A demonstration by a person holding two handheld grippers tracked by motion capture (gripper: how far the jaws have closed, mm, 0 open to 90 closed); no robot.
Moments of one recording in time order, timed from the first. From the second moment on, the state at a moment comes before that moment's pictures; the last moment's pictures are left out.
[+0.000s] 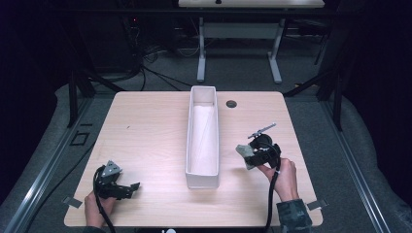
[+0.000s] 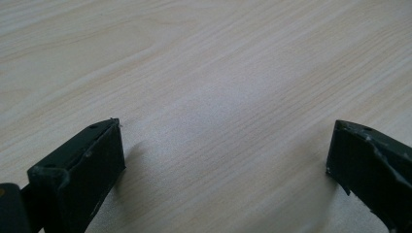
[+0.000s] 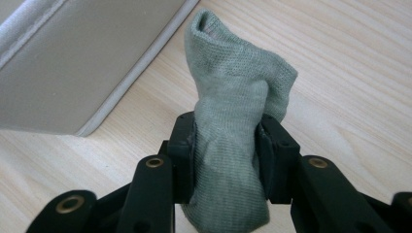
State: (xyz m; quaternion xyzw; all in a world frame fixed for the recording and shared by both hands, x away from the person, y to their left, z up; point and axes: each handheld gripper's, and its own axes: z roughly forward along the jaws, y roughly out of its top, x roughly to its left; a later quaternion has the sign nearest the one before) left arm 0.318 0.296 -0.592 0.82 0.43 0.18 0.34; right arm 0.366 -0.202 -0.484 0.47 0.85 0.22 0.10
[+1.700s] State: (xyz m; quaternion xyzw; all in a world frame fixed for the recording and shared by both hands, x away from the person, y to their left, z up) left arm 0.318 0.296 -0.592 0.82 0.43 0.18 0.34; right arm 0.358 -0.183 -0.411 0.40 0.87 0.25 0.15
